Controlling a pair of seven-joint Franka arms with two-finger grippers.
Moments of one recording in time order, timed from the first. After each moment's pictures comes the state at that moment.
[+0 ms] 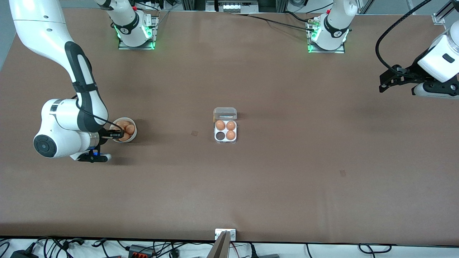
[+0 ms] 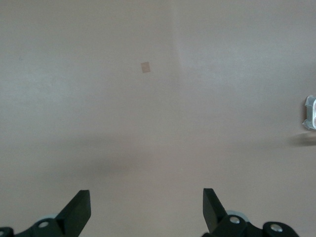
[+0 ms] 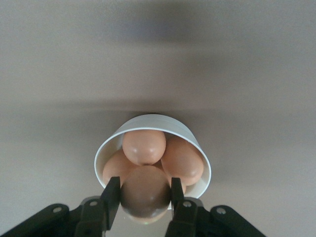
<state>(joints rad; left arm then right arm) -0.08 -0.02 0.03 -1.63 0.00 1.61 0.02 0.09 0.63 -0.08 -1.59 0.12 1.81 -0.01</state>
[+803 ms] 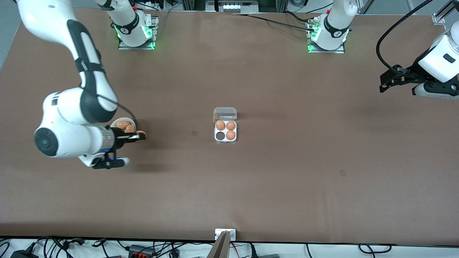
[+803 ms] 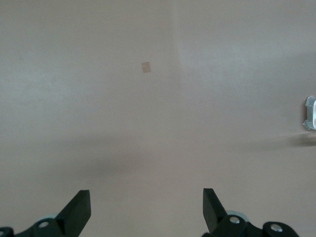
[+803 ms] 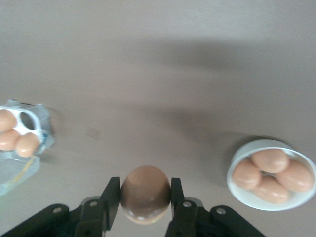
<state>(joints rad) -0.08 -0.02 0.03 -1.63 0.00 1.61 0.02 0.19 0.62 0.03 -1.33 0.23 1.71 0.07</state>
